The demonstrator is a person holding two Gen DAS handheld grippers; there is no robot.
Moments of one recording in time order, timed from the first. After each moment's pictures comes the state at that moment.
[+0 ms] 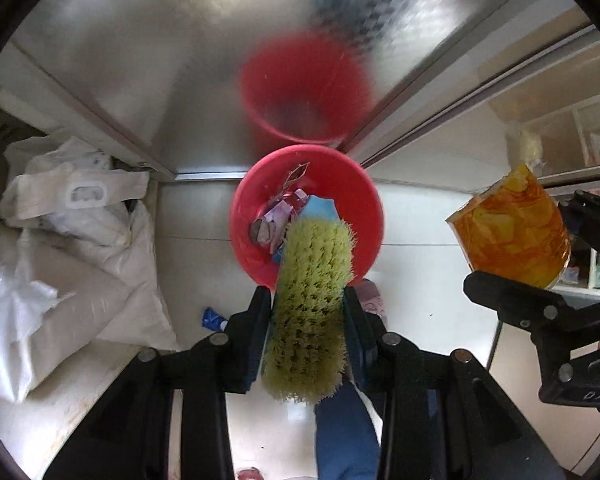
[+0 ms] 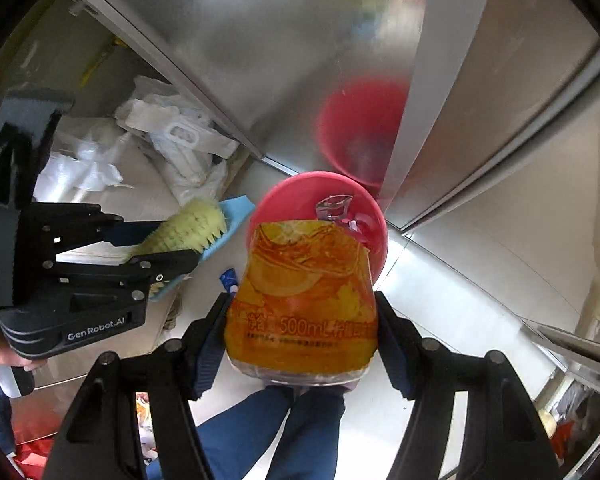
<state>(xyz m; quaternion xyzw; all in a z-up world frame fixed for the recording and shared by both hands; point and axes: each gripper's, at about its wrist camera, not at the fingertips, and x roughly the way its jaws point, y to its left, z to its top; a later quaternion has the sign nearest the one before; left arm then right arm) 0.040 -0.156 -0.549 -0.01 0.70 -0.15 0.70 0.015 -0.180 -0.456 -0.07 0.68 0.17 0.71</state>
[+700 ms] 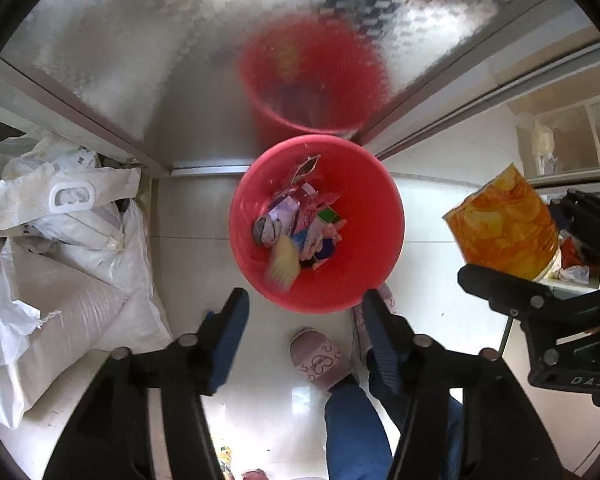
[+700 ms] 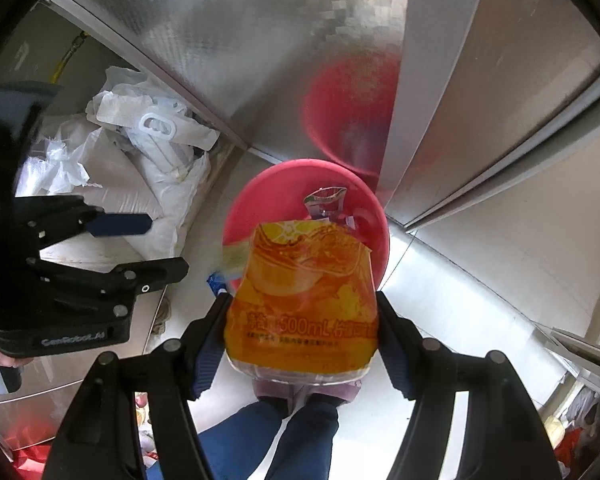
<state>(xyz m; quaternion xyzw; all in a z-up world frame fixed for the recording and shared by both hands) 0.054 -0.154 -0.585 -0.01 0.71 -0.15 0.69 0.027 -0.204 -0.497 -0.06 0.69 0.17 0.70</state>
